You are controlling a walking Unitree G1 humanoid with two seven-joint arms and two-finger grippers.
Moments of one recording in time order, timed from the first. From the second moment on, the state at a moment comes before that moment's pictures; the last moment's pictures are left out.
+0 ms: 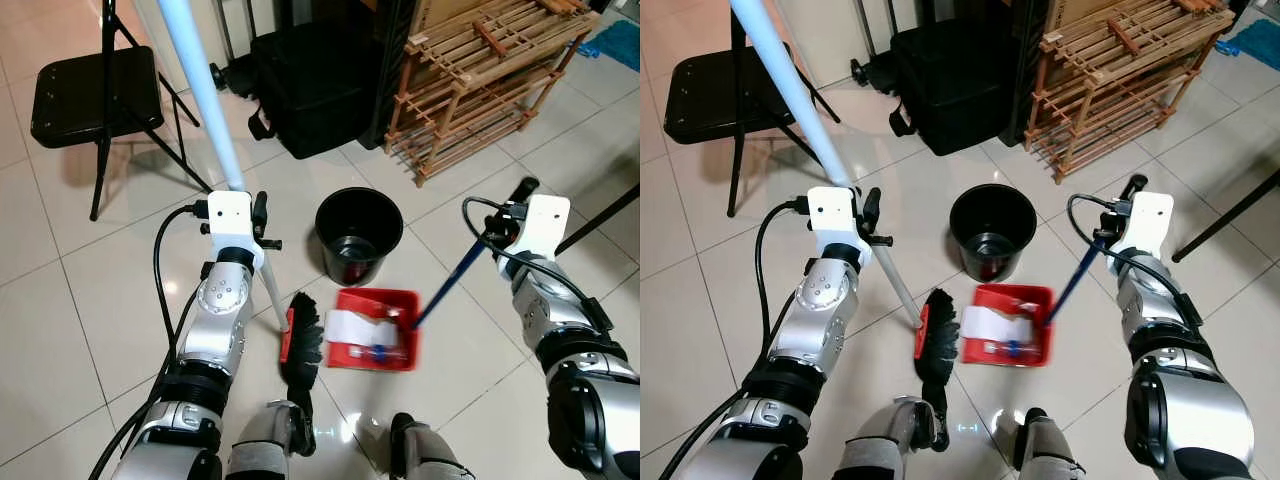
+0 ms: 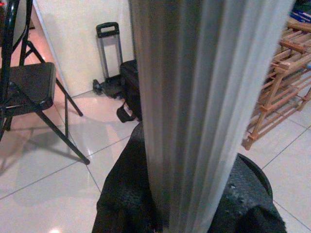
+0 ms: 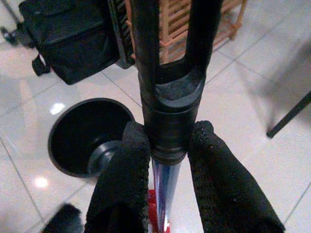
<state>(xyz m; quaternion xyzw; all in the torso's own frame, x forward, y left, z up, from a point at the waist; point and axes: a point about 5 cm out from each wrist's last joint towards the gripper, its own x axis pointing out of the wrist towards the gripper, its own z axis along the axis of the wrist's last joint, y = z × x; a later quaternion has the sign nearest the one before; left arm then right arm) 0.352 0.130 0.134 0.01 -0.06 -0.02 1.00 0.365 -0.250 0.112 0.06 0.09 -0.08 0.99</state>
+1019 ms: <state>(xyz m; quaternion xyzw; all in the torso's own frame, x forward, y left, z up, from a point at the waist) 0.328 0.209 0.181 0.08 -0.09 0.07 0.99 0.365 -0.249 0.111 0.09 0.09 -0.08 0.99</state>
